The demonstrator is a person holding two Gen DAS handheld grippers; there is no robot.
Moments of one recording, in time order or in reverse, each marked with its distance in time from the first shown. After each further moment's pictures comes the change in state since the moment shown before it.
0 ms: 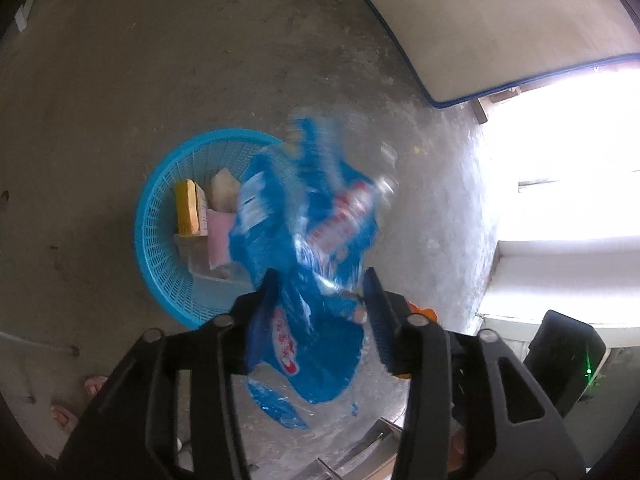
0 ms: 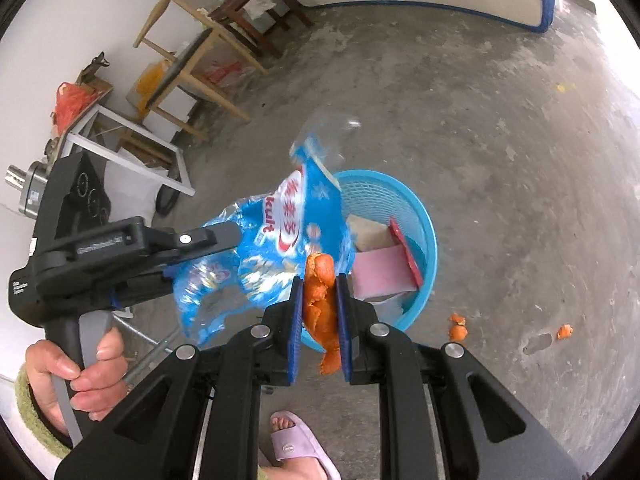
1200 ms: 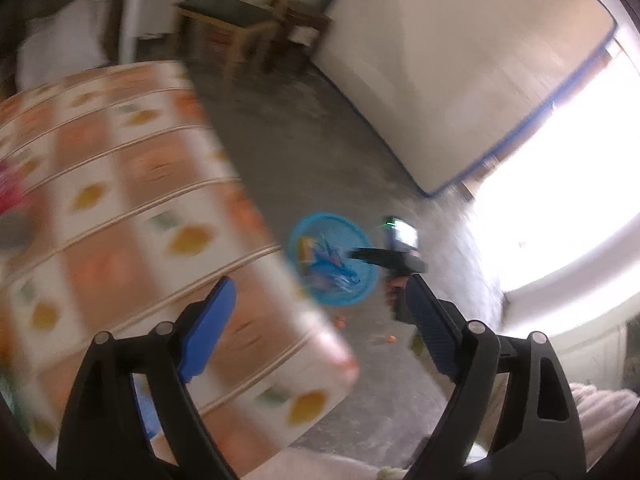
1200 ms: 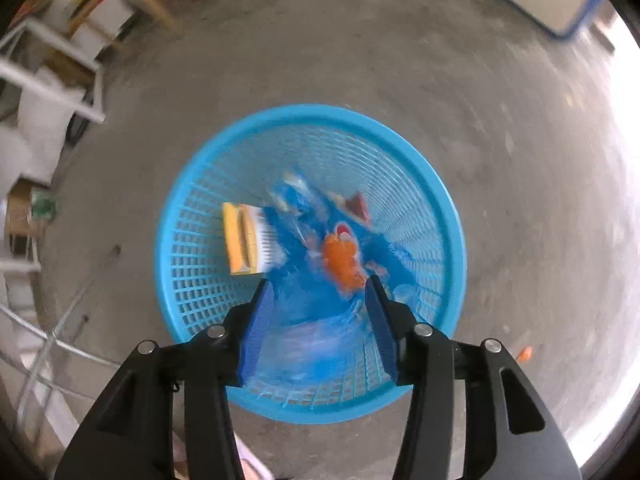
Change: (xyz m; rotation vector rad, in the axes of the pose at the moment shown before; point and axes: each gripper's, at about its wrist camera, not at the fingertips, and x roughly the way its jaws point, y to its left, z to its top) left arm -0.345 0.099 -0.212 0.056 -0.492 0.098; right arm 0.155 0.012 0.027 -0.088 0.227 -0.317
